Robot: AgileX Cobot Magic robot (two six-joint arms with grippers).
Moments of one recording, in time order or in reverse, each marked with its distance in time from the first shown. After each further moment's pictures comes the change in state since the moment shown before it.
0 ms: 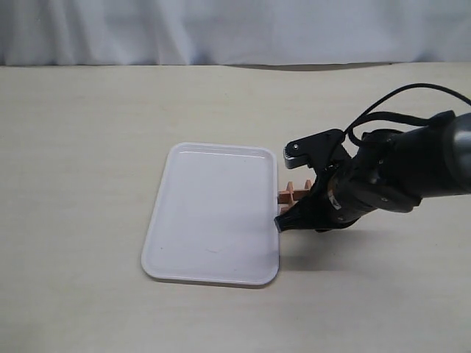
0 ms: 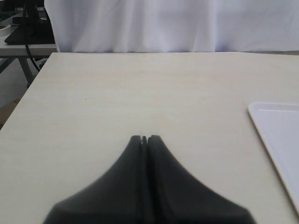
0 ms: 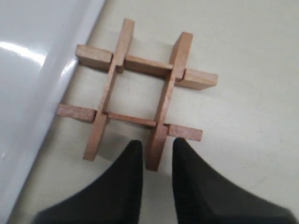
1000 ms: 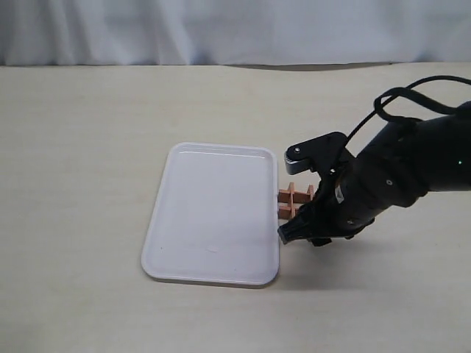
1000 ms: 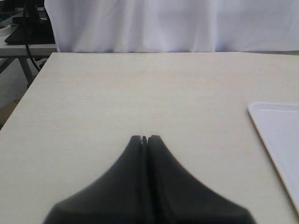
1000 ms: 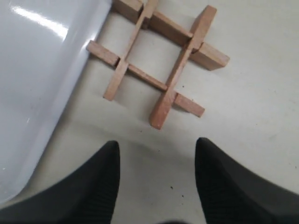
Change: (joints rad) left arm 0.000 0.000 0.000 0.000 0.000 0.000; right arm 0.000 -0.076 0.000 0.367 0.117 -0.395
